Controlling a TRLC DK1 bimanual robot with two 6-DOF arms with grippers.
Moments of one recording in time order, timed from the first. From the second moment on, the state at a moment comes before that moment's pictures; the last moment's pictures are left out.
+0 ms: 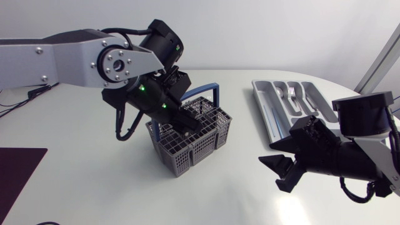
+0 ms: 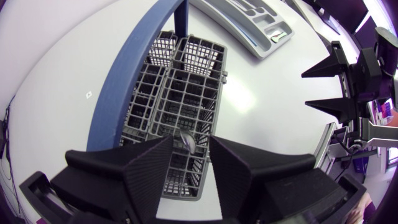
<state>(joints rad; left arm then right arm) -0.65 1.67 1.32 -0.72 0.09 -0.02 0.31 0.96 0.53 -0.37 -0.27 -0.37</state>
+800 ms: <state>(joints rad) -0.65 1.66 1.19 -0.58 -0.03 0.00 0.30 0.94 0.53 -0.37 -0.27 -0.37</state>
